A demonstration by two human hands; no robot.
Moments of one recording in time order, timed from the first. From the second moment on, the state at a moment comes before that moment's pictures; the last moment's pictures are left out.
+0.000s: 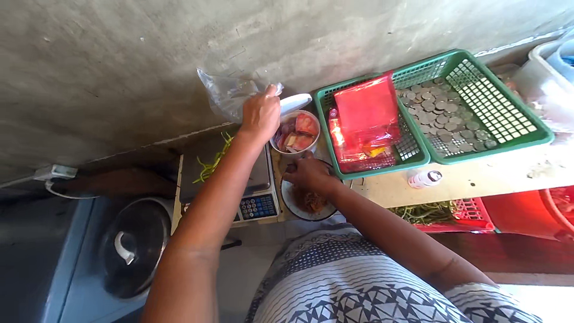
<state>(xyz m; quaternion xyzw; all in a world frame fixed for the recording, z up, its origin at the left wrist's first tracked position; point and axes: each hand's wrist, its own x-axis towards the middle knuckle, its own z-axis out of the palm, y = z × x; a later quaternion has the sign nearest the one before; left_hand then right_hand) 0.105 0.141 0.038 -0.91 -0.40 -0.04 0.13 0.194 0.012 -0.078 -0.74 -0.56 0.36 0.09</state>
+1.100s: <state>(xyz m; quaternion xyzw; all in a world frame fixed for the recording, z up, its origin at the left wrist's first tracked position) 0.076 0.121 0.008 -0.75 -0.64 -0.04 -0.16 0.194 -0.012 -0.072 -0.67 -0.58 0.35 0.31</state>
